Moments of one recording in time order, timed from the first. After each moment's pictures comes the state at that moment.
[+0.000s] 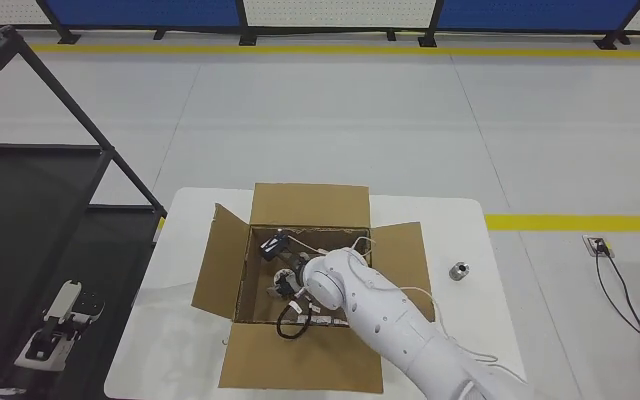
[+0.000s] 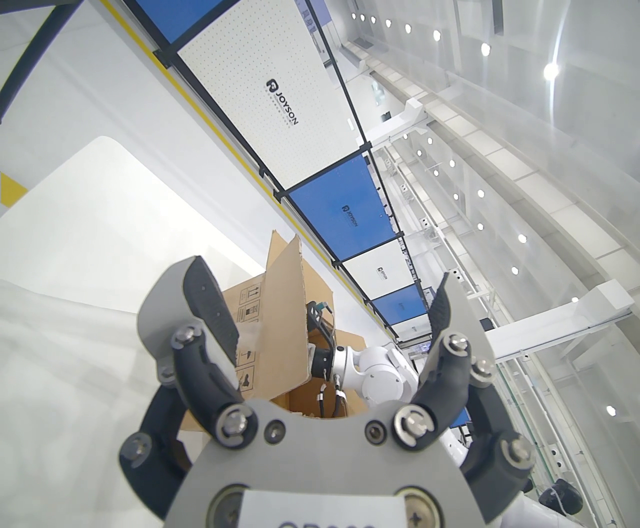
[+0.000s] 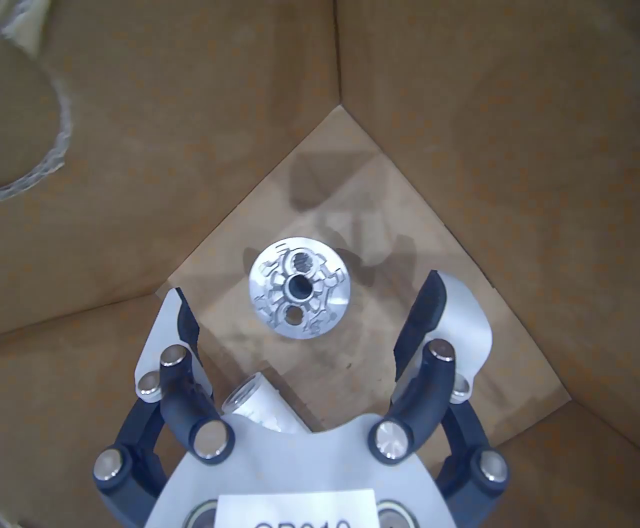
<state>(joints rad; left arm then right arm) 1.77 -1.25 -2.17 -2.10 -0.16 -0.21 -0.44 -0.34 -1.71 0.55 -0.66 -0.85 -0.14 0.69</state>
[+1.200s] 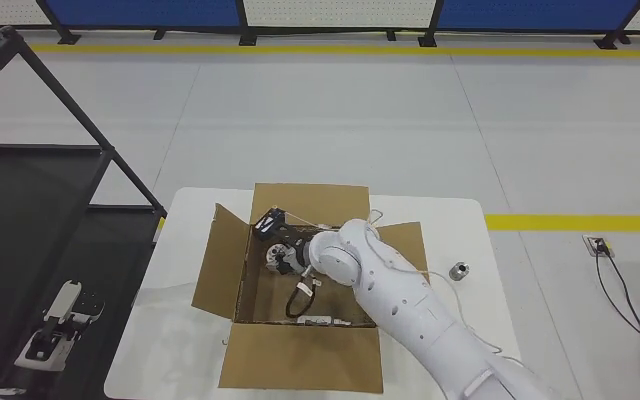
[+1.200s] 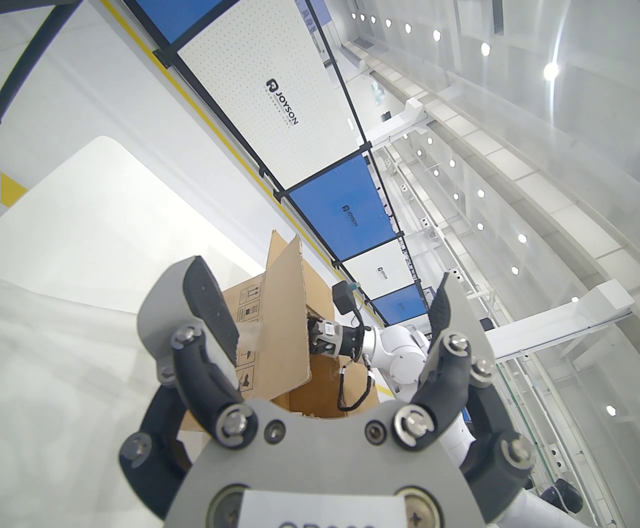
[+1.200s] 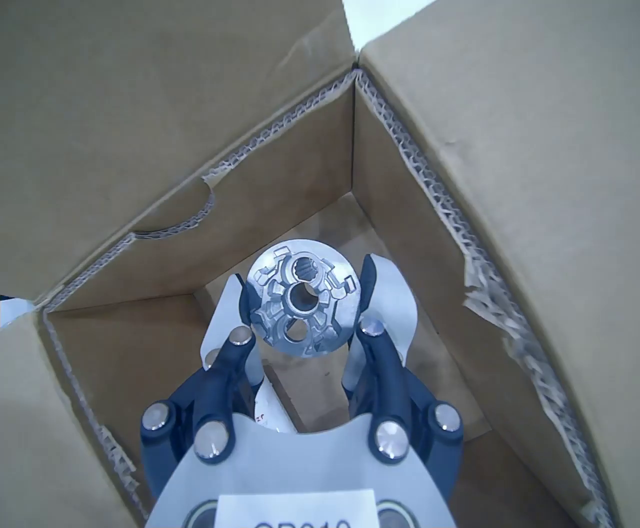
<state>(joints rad) 1.77 -1.25 -2.17 -2.10 -0.16 -0.21 -0.44 -0.37 -1.62 0.76 -0.93 -0.94 -0.33 0.82</state>
